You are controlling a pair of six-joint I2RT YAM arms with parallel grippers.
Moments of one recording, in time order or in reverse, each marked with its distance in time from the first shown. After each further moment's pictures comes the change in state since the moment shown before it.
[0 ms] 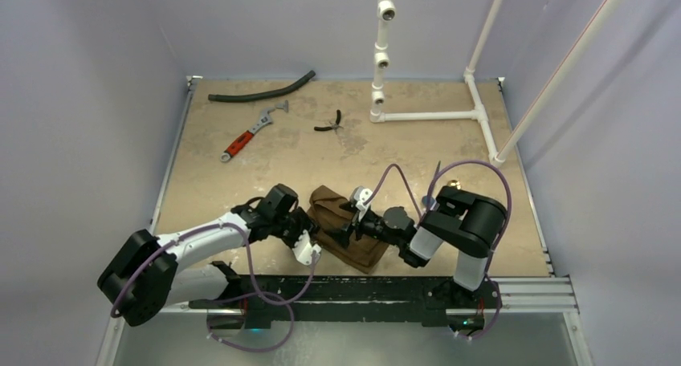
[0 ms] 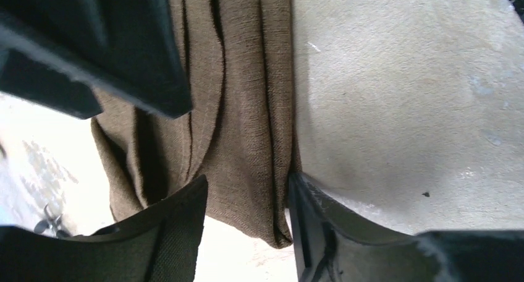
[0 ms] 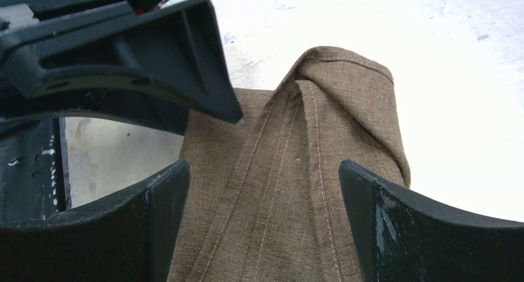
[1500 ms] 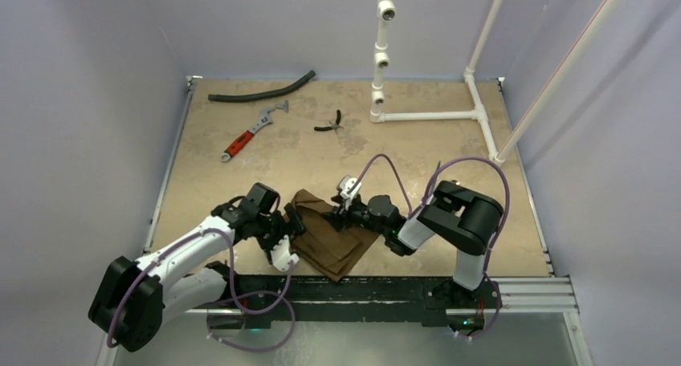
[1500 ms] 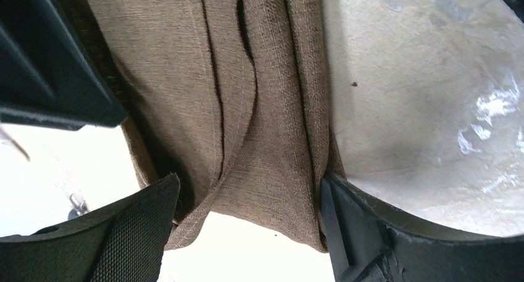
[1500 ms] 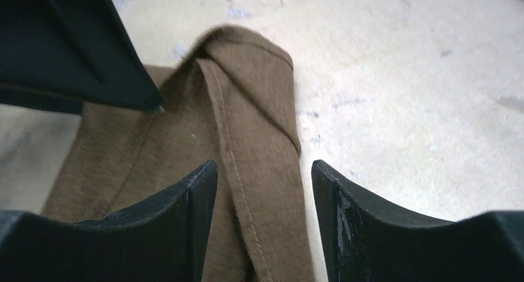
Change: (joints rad) left arm 0.164 -0.130 0.023 -0.329 -0.009 0.399; right arm -0.016 0.057 0.166 -0.194 0.057 -0.063
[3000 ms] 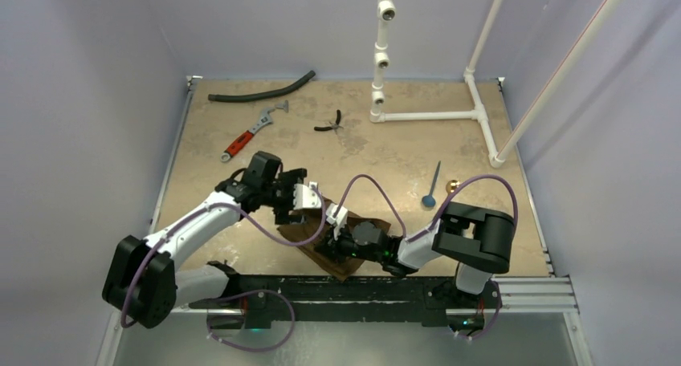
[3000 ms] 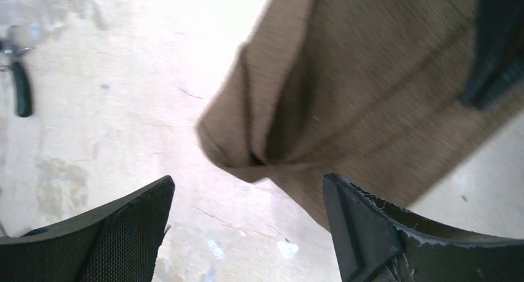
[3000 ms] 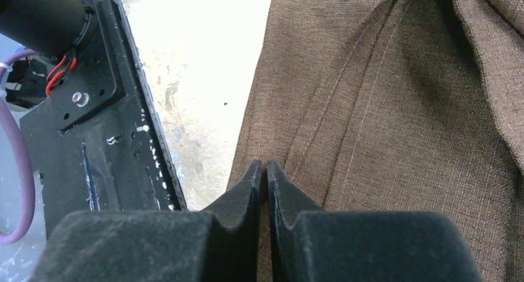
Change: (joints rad) left arm 0.055 0.099 0.170 0.189 0.043 -0.840; right arm 0.284 -0.152 -0.016 -0.270 0.082 0.273
